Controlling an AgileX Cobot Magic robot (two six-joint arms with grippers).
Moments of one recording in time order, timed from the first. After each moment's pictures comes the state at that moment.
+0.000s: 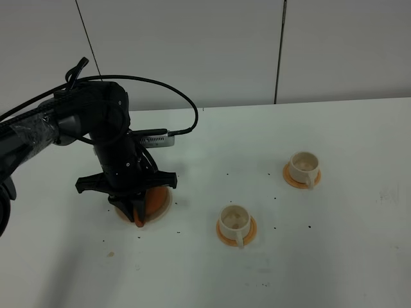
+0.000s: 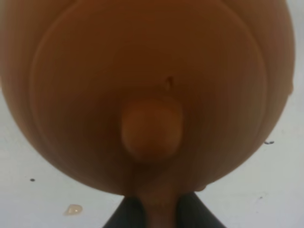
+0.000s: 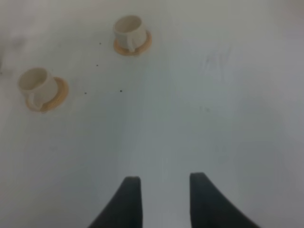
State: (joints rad) left arm -0.30 2.23 -1.72 -0.05 1.19 -0.22; right arm -0.03 -0.01 -0.49 0.26 1.08 -0.13
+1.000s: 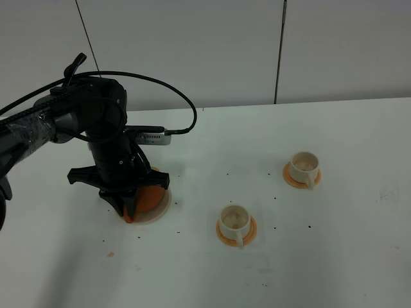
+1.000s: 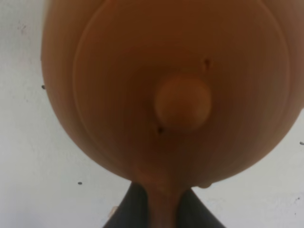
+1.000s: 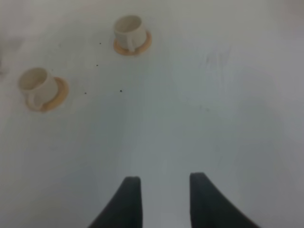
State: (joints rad) left arm -0.30 2.21 -1.72 0.04 1.19 -0.18; right arm -0.03 -0.01 -0.49 0.26 1.08 -0.13
